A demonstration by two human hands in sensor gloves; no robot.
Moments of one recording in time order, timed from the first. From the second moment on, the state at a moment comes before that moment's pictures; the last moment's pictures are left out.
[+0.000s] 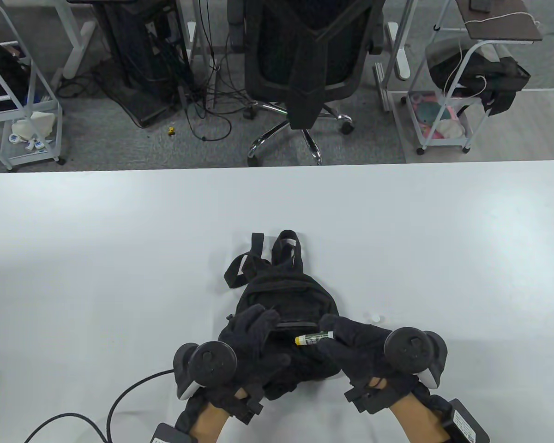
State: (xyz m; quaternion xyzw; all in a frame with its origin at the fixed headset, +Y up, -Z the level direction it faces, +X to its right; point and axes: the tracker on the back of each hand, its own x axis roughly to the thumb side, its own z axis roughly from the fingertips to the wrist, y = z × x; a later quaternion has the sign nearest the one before) left_hand -0.129 -0.724 -0.188 0.03 -0.20 0.32 0.92; right_hand 0.165 -0.702 -0.196 0.16 -0.09 0.90 0.40
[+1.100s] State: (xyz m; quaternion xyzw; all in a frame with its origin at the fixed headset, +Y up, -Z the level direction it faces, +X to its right) left_hand -0.118 -0.772 -0.213 -0.08 -0.09 0.21 0.97; right_hand 0.136 -0.700 -0.231 0.10 -0.08 0.98 0.15
